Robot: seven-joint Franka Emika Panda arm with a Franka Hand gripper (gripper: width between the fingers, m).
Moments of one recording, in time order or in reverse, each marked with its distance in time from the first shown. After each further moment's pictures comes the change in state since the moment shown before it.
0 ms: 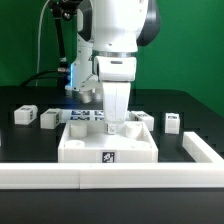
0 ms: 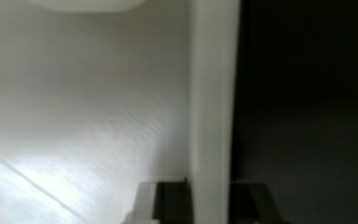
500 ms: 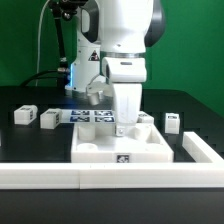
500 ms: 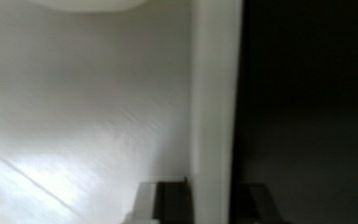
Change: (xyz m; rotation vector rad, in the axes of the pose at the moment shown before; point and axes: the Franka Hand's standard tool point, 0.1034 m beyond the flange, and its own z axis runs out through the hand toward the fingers) arm 0.031 0.024 0.000 -0.017 0.012 -0.070
